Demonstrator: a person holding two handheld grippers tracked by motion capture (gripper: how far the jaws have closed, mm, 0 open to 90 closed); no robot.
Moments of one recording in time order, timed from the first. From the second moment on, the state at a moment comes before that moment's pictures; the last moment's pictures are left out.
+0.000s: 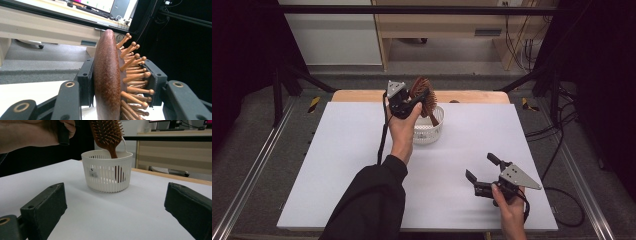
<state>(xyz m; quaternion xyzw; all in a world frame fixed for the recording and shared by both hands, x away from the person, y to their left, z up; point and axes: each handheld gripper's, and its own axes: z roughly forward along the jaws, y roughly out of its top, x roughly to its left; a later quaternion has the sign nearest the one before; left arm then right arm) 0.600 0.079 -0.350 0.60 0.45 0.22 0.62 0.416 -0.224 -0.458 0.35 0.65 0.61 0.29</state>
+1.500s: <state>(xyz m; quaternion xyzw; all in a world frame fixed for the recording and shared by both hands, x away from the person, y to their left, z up) 0.603 0.081 -0.366 0.59 0.46 0.22 0.62 0.416 -0.223 -0.458 0.35 0.65 0.61 0.29</state>
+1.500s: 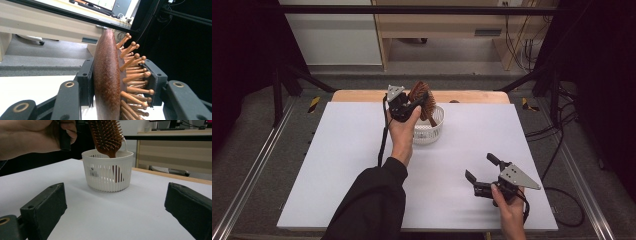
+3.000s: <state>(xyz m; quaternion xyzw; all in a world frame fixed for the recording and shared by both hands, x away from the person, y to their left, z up) 0.606 0.118 -0.375 0.62 0.46 0.18 0.61 0.417 -0.221 -0.459 0.35 0.66 0.60 0.29</state>
